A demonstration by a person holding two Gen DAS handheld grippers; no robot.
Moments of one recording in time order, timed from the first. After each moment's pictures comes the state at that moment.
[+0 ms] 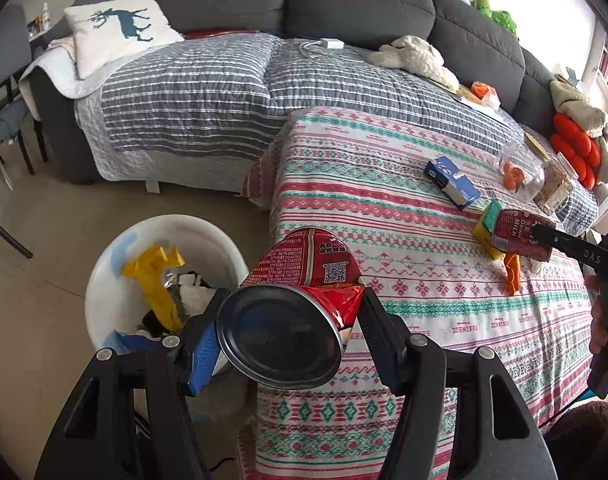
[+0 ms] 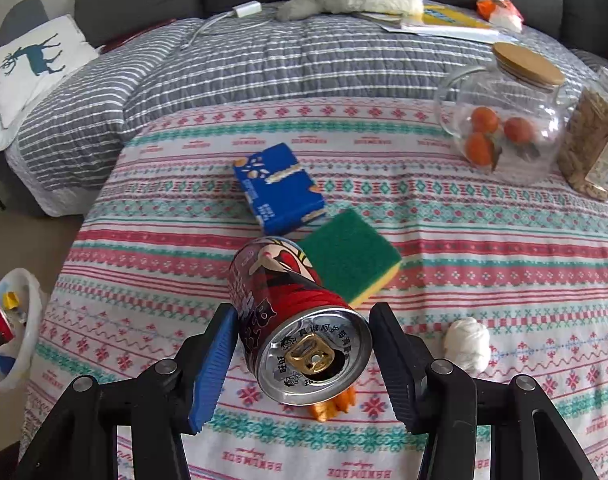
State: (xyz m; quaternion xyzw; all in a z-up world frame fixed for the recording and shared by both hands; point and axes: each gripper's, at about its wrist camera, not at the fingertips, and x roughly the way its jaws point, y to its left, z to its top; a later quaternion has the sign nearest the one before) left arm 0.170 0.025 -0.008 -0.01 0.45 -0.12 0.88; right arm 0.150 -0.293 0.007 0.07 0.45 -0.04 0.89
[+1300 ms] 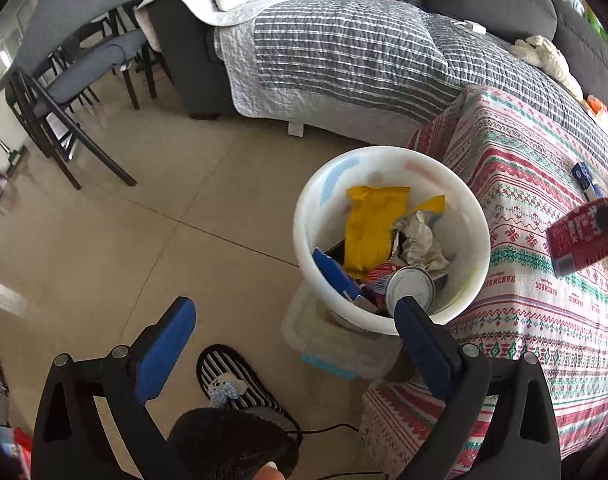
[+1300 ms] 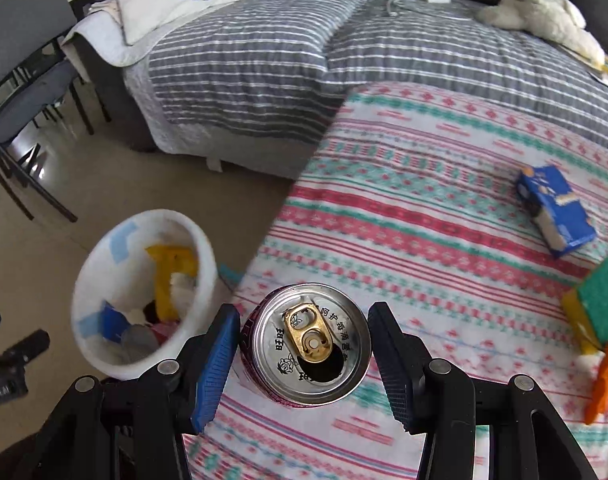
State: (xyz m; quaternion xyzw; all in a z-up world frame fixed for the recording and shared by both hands) left arm 0.159 0.184 -0.049 -0.01 0.51 0.07 0.86; right arm 0.194 -0.080 -0.006 0.02 0.46 0.10 0.88
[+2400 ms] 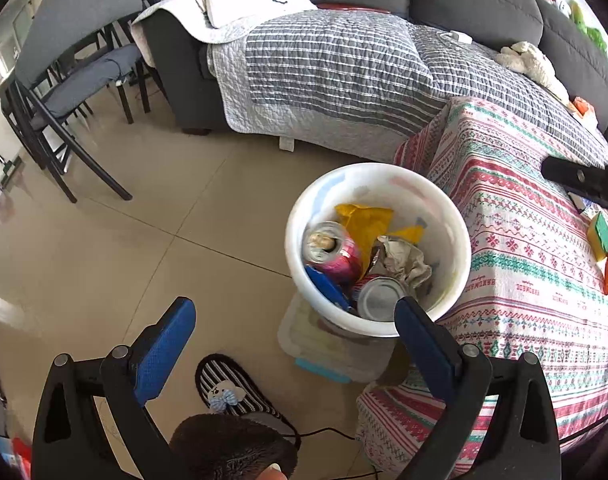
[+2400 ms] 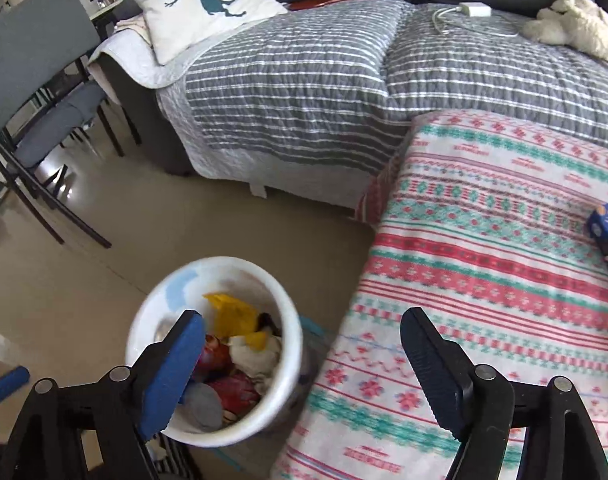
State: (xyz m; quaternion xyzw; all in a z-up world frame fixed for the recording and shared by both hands) left arm 0.153 0.178 -0.029 0.00 0.49 0.05 0.87; right arm 0.217 -0.048 0.000 0.04 0.44 0.11 0.89
